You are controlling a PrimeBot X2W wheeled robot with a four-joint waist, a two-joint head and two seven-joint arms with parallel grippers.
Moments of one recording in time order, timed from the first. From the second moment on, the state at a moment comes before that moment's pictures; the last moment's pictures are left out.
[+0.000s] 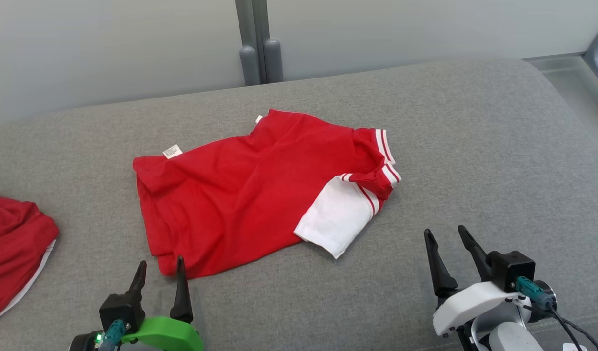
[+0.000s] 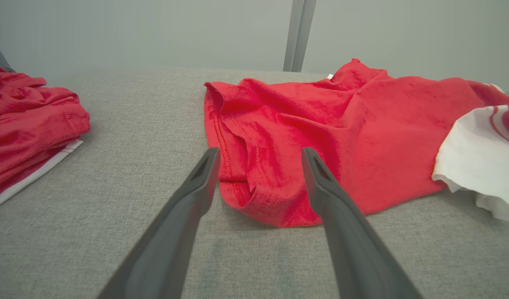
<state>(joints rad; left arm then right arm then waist) -0.06 0.08 -0.15 0.40 -0.28 0.06 -0.26 -0.11 -0.05 0.10 0.38 0.20 0.13 -0.26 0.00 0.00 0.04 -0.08</state>
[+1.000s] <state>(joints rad) -0.39 0.05 -0.04 0.77 -0.28 -0.04 -0.26 -0.18 -0.07 0.10 0.38 0.22 0.13 -0.26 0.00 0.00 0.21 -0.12</state>
